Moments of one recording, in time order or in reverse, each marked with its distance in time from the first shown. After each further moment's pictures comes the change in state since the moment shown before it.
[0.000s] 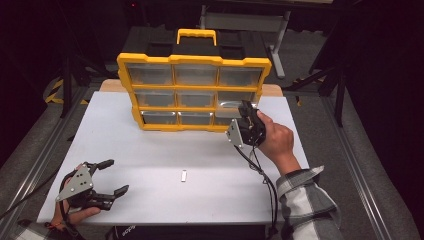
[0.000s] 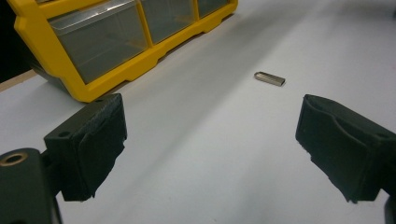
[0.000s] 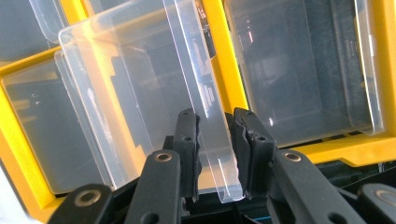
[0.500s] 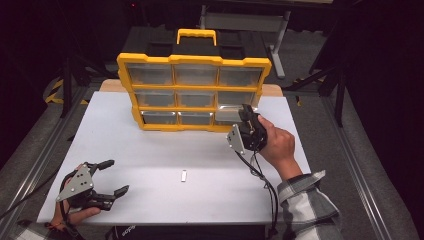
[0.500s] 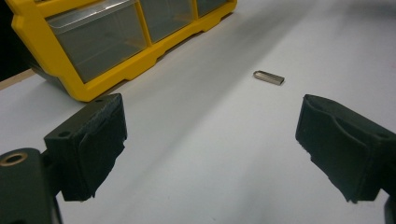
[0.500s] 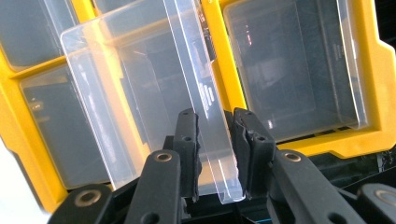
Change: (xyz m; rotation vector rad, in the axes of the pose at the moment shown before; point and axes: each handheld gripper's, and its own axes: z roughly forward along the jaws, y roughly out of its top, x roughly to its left) left arm 0.000 0.000 0.000 0.004 -0.001 0.006; right arm 0.003 0.000 -0.014 -0.015 -0.003 0.009
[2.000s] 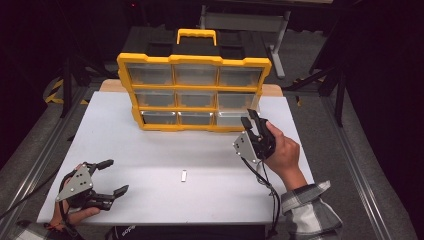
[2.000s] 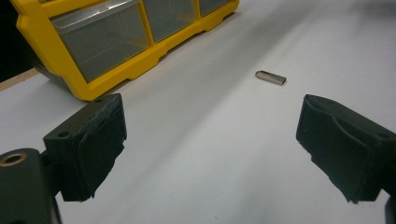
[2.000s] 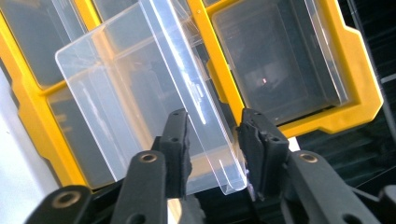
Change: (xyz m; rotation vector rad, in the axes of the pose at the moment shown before) left arm 0.001 0.000 -0.001 0.005 0.007 -0.008; right arm -0.002 -0.011 -0.023 -0.058 0.023 0.137
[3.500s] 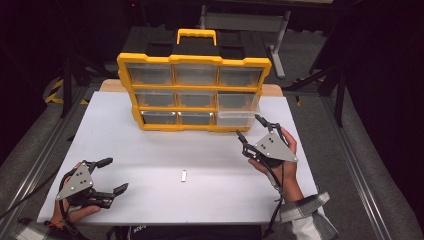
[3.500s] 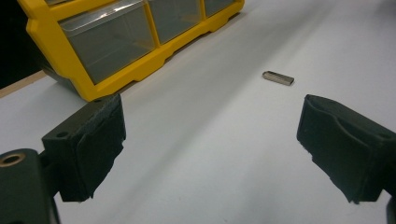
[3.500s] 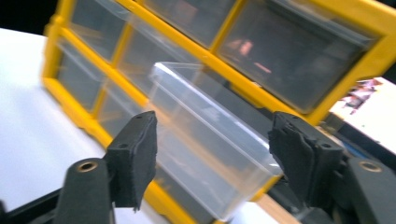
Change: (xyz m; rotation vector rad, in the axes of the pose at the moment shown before) left arm 0.002 0.000 0.000 -0.007 0.017 0.017; right arm -0.013 -0.019 -0.028 -0.188 0.220 0.587
